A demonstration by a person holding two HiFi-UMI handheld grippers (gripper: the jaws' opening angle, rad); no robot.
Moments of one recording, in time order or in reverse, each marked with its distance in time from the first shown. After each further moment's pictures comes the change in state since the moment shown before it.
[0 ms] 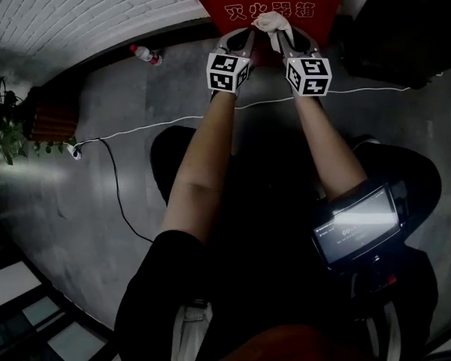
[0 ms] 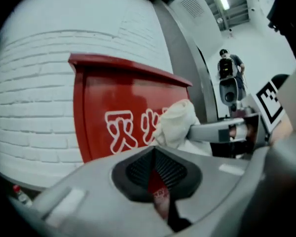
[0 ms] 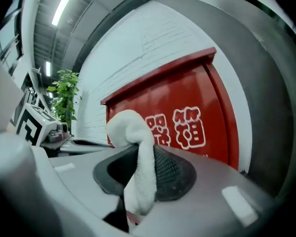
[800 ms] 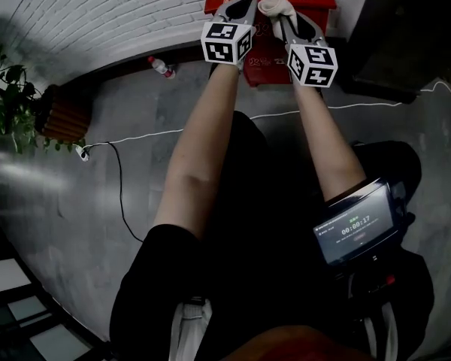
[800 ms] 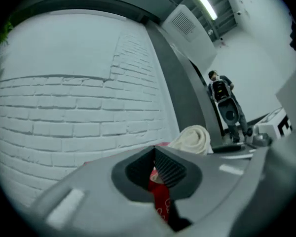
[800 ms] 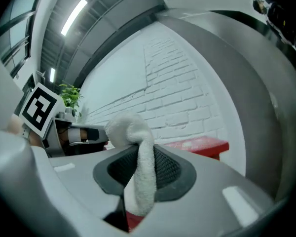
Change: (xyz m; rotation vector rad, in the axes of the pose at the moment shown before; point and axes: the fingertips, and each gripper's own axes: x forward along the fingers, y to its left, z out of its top) left arm -0.037 -0.016 0.219 0.093 -0.220 0.042; right arm -0.041 0.024 0.168 -0.057 -0.193 -0.017
